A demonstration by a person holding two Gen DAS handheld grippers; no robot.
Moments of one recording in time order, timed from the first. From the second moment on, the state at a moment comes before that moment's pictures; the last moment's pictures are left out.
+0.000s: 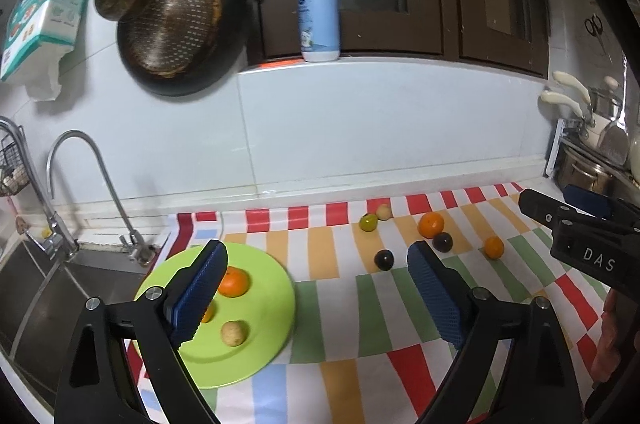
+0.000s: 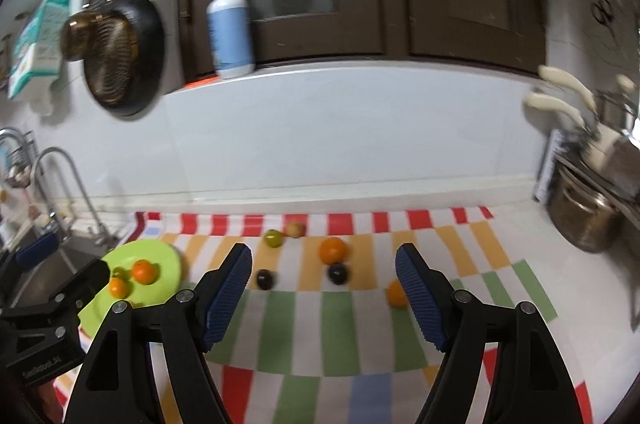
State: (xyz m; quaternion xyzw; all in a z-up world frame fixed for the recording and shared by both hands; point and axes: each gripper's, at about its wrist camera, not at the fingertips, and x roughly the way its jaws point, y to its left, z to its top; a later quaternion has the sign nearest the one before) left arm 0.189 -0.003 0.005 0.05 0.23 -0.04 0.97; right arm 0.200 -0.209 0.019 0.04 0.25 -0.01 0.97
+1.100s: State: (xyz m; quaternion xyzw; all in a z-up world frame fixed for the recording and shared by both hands) left arm 0.291 -0.058 -0.096 0.10 0.32 -0.10 0.94; right arm 0.277 -0.264 -0.086 0.07 0.38 -0.10 0.92
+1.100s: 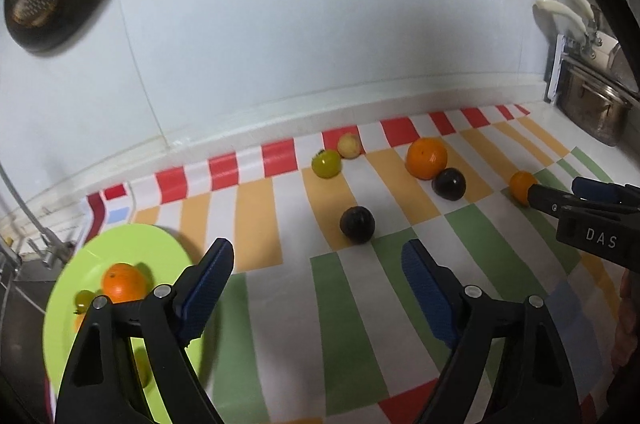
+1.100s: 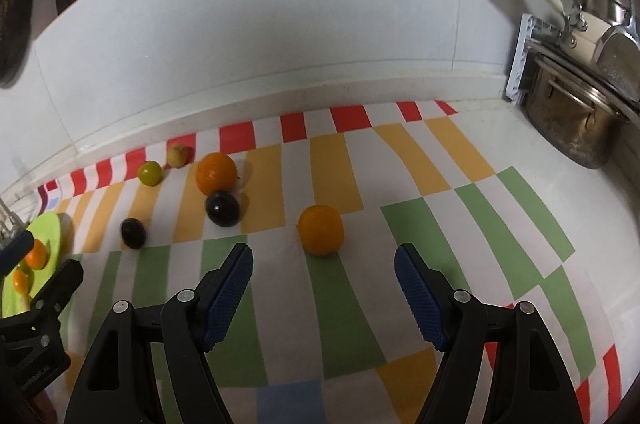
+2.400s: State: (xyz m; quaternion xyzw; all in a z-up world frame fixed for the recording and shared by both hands) left arm 0.330 -0.084 -0.108 0.08 0.38 -0.18 0.90; right arm 0.302 -0.263 -0.094 0.08 0.41 -0.06 0.91
